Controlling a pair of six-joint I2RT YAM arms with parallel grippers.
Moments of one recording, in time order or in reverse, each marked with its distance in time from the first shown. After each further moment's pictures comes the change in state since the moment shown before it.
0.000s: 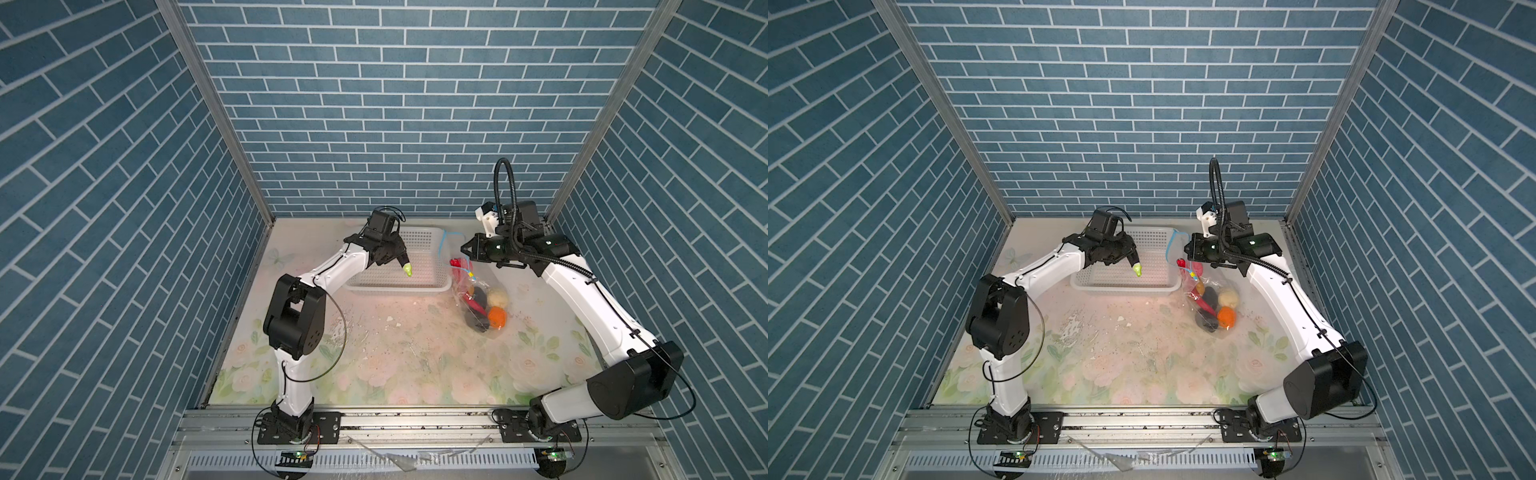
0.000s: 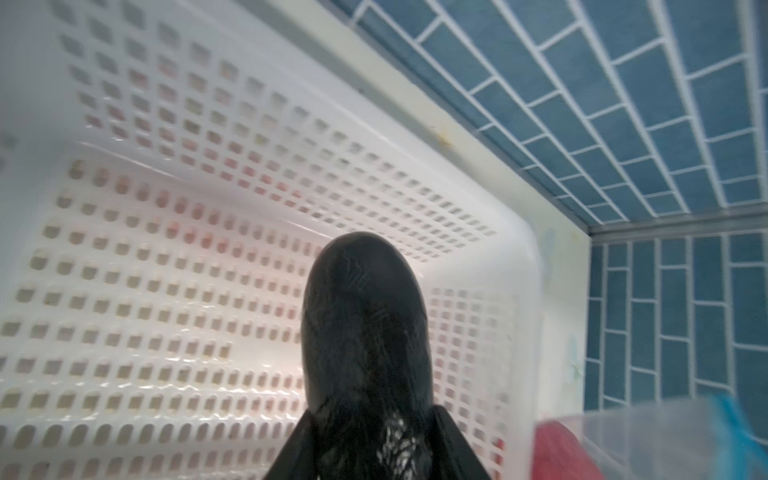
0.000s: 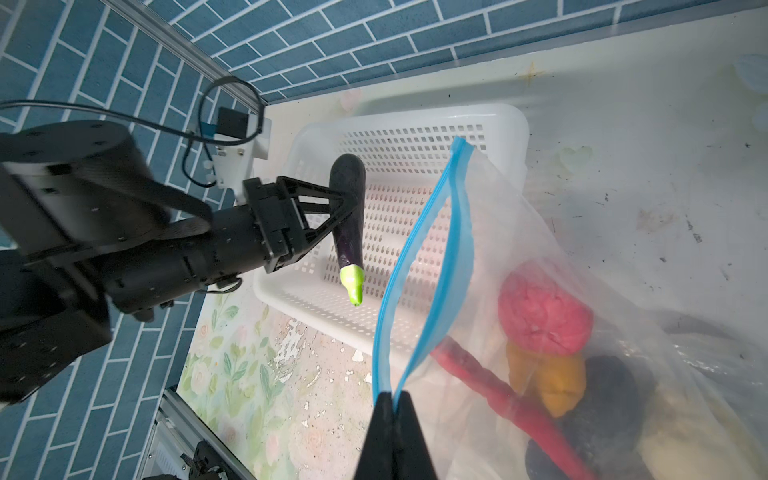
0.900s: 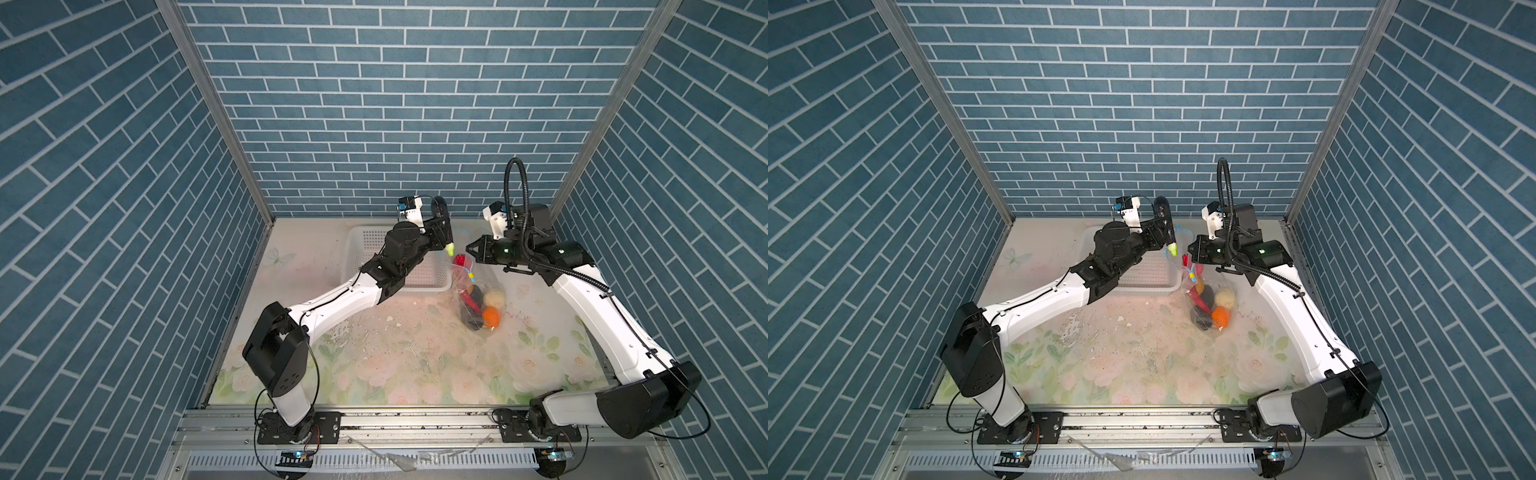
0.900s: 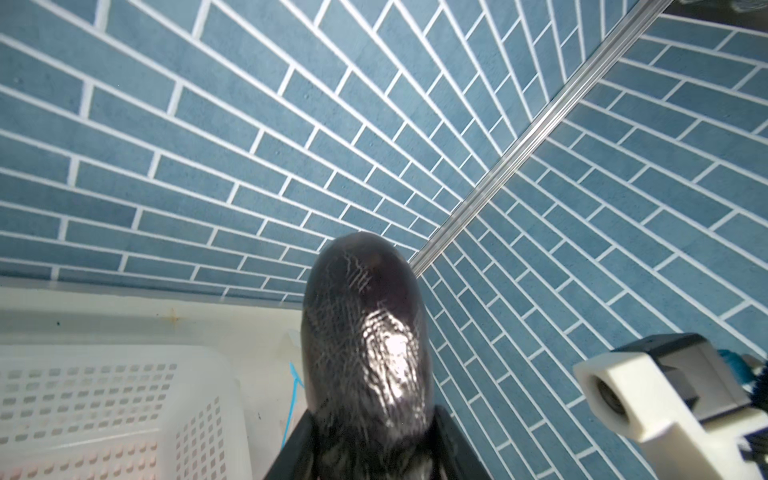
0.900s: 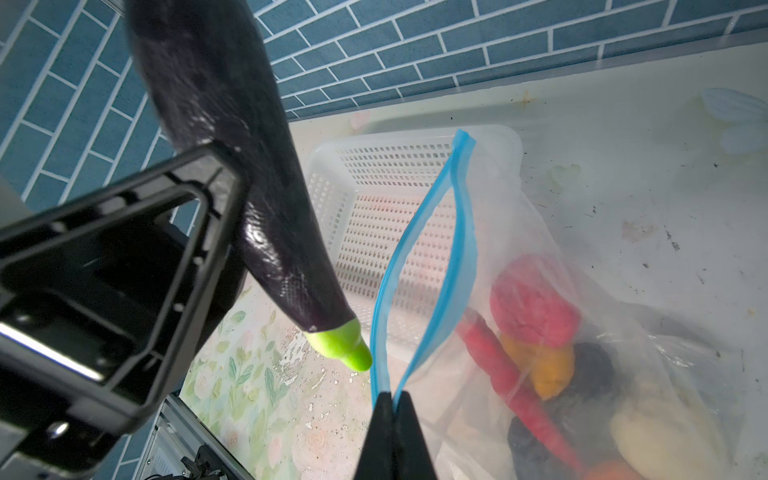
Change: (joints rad) left arm -0.296 -0.216 -0.224 0.763 -0.254 0.223; right arm 0.000 -0.090 -0.040 0.011 0.012 0.004
